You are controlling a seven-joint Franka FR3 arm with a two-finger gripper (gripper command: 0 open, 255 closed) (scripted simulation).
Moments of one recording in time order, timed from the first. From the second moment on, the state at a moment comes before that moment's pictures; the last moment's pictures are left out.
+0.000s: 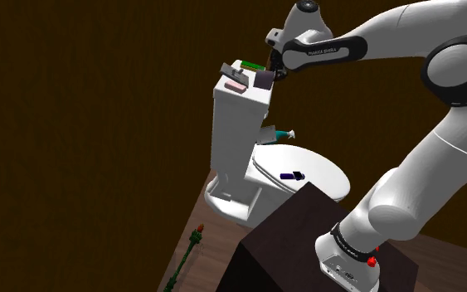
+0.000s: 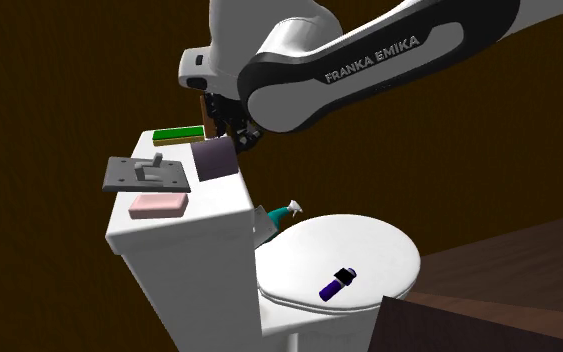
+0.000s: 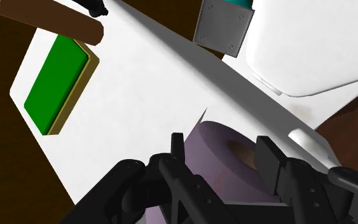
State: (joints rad) arm 0.05 0.01 -0.32 -1.95 -0.48 2.41 -1.16
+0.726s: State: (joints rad) arm 0.06 -0.01 -0.31 -1.83 -0.43 2.27 -1.23
